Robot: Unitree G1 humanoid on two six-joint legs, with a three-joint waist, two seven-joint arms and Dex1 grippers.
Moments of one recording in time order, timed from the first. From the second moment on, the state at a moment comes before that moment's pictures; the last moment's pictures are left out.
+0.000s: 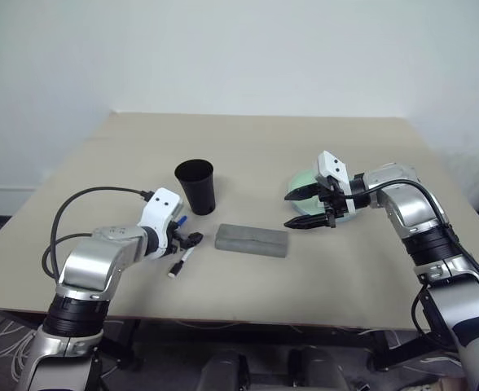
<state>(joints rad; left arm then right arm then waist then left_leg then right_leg) -0.40 0.64 -0.05 -0.20 -0.28 1.16 -0.52 -0.85 -0.52 0.27 0.35 0.18 0.40 1.38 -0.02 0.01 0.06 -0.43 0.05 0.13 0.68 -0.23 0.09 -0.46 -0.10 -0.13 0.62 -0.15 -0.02</state>
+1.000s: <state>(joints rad) -0.48 0.65 -0.18 -0.19 -0.29 1.36 -0.47 -0.85 -0.51 0.27 0.37 0.18 0.39 1.38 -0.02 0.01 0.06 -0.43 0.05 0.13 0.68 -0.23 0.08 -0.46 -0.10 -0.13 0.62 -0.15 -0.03</state>
